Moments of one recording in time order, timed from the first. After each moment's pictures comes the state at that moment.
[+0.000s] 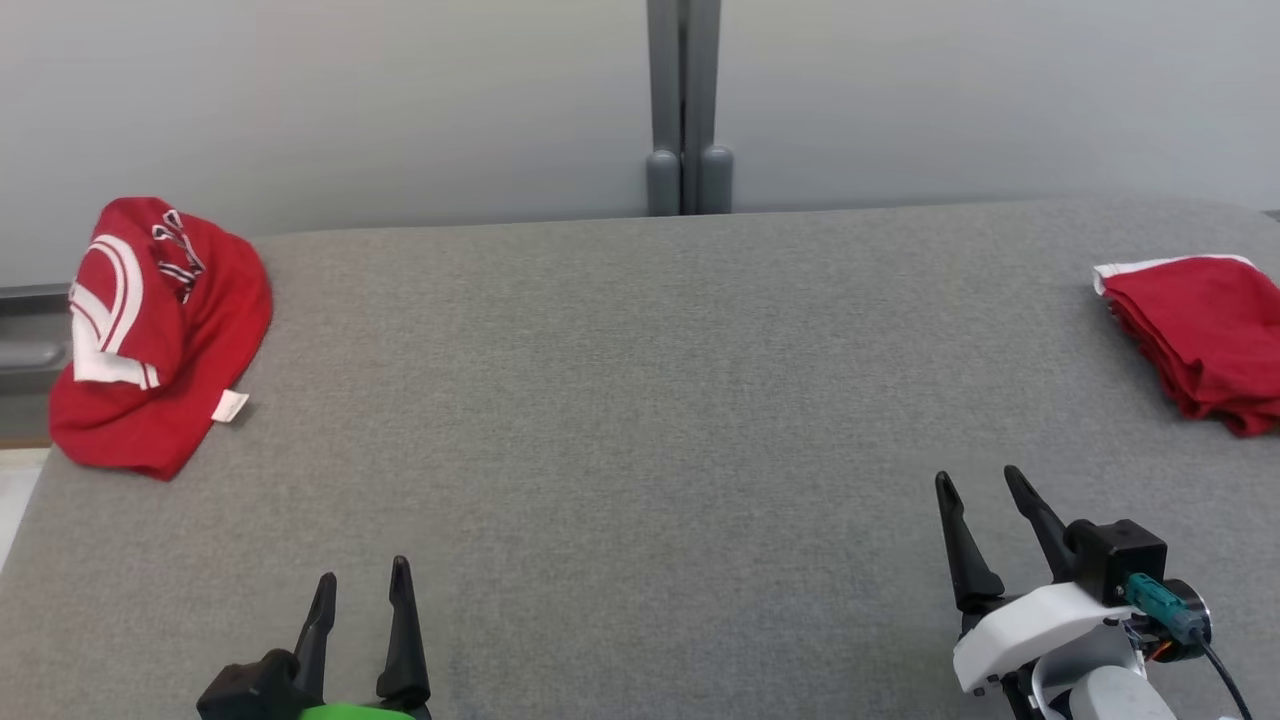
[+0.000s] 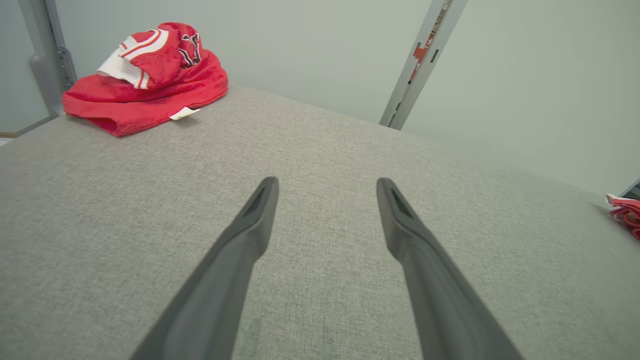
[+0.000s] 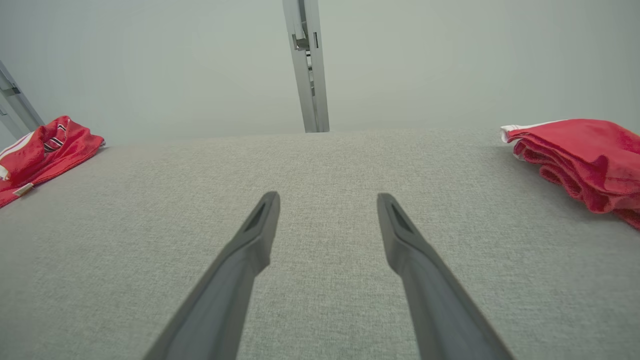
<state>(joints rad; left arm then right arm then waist) 0.09 0.05 -0.12 0.22 -0.41 -0.05 -0.26 -0.11 -0.05 0.03 0.35 0.19 0.13 -0.26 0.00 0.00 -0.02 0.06</state>
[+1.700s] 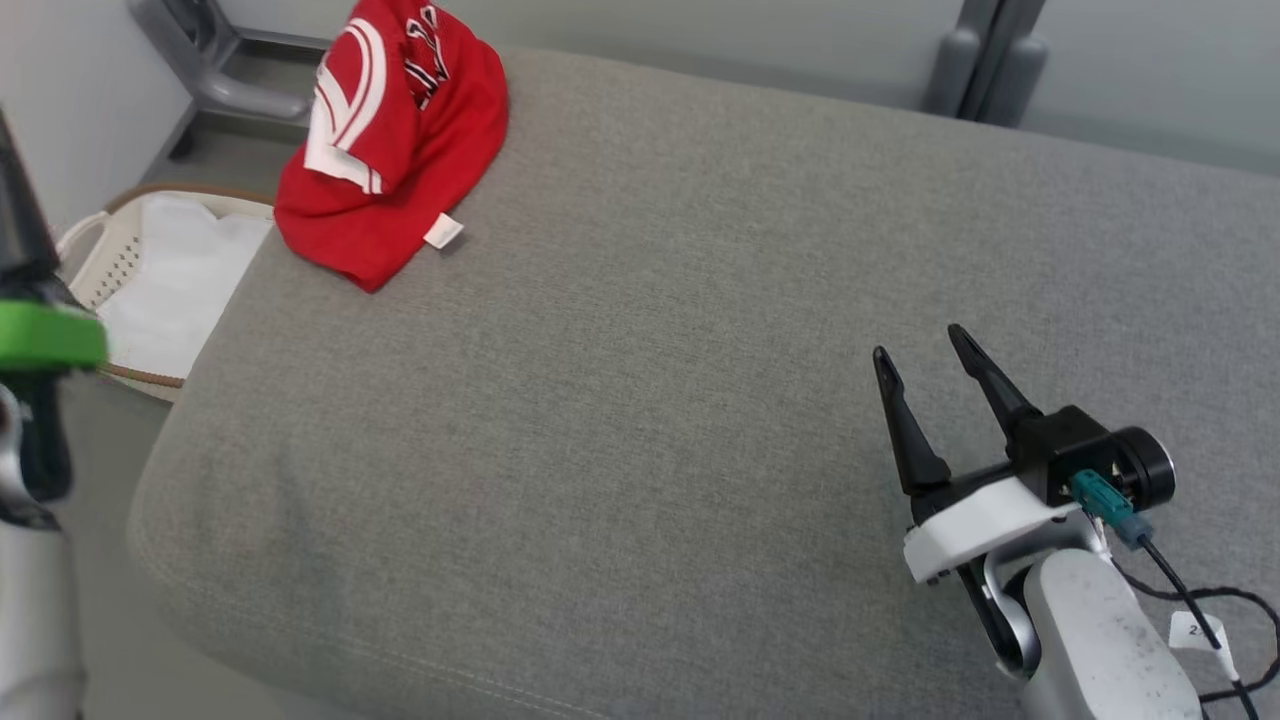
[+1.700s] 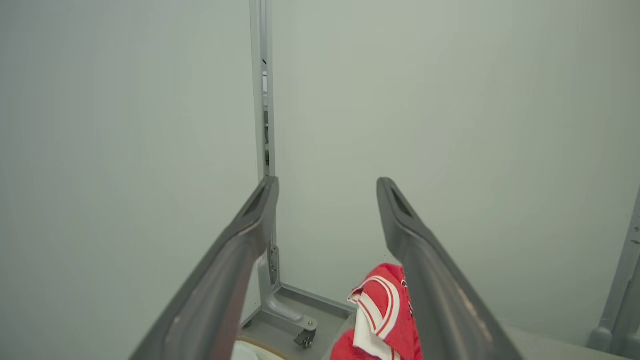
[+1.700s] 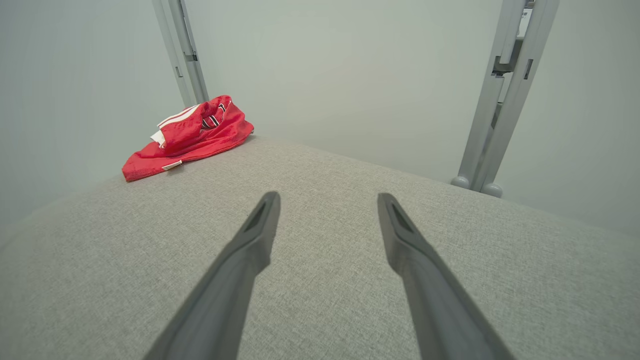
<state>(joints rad) -0.51 0.30 0.10 0.23 -0.39 -0.10 -0.20 -0.26 -0.05 0.11 0.26 0.07 0.13 -0.26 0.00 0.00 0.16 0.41</state>
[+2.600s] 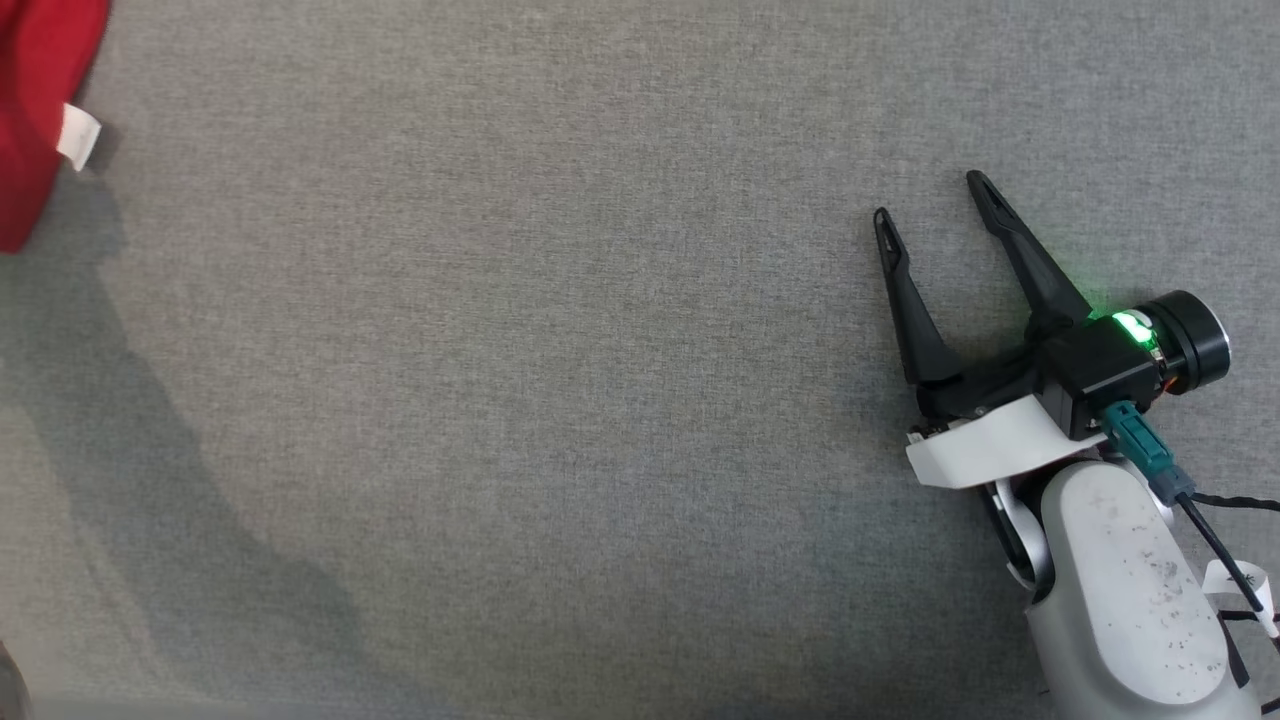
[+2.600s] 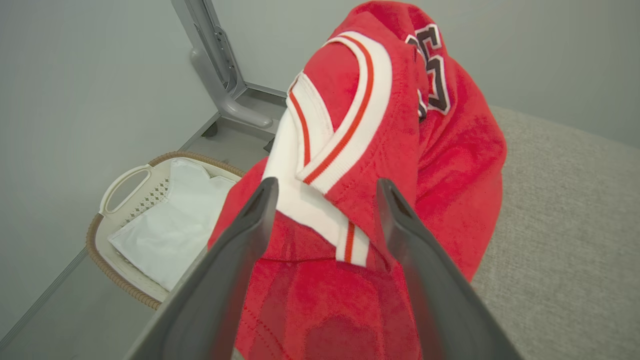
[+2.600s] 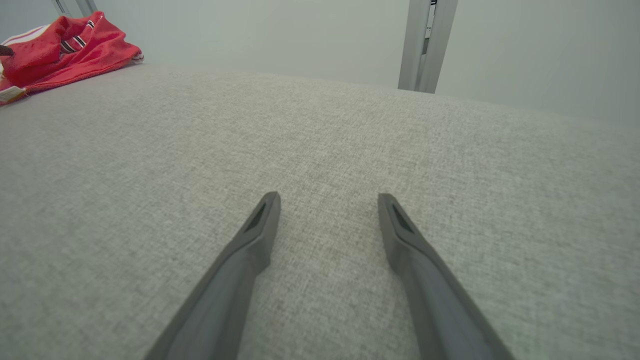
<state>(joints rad) -1.06 0.41 0.04 1.04 -0.48 -0.13 -0.08 -0.36 -0.04 0.10 0.03 -0.07 0.13 -0.21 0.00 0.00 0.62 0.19</state>
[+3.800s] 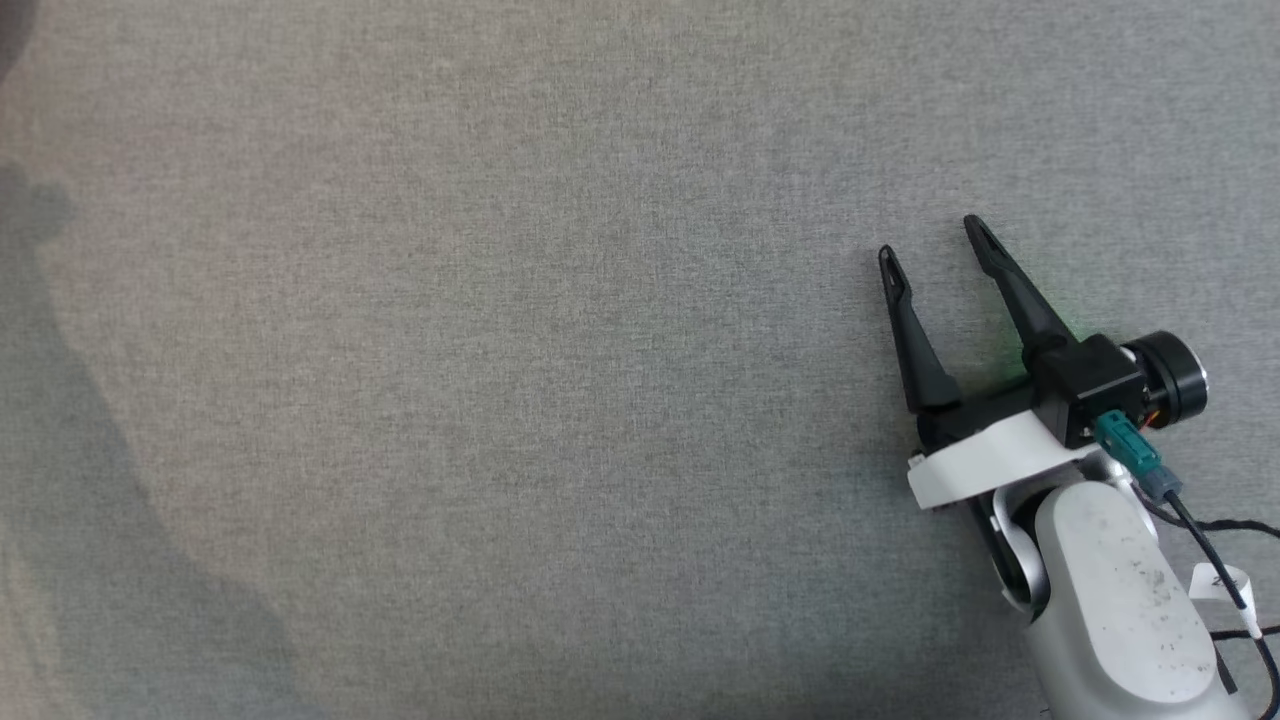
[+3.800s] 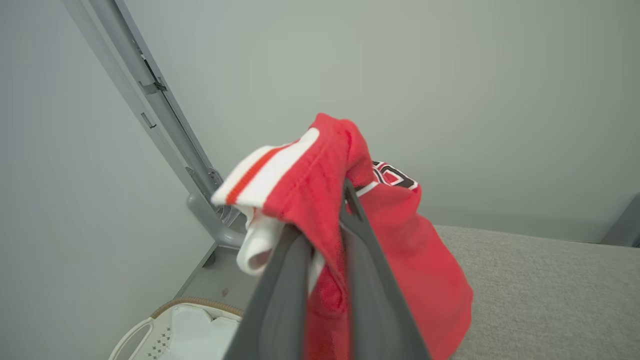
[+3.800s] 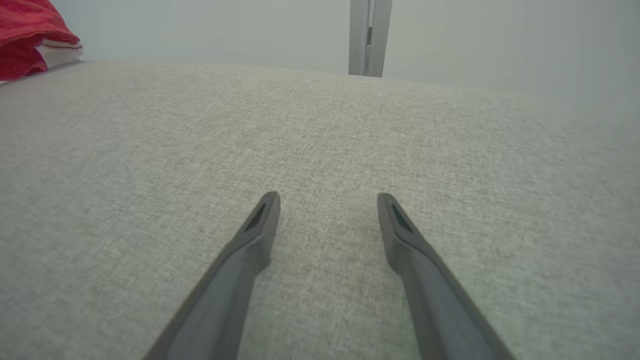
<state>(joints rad) -1.18 0.59 -0.17 1.05 -0.51 -0.13 -0.25 -0.35 -0.05 0.10 0.13 -0.01 0.13 -0.26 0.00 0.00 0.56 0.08</state>
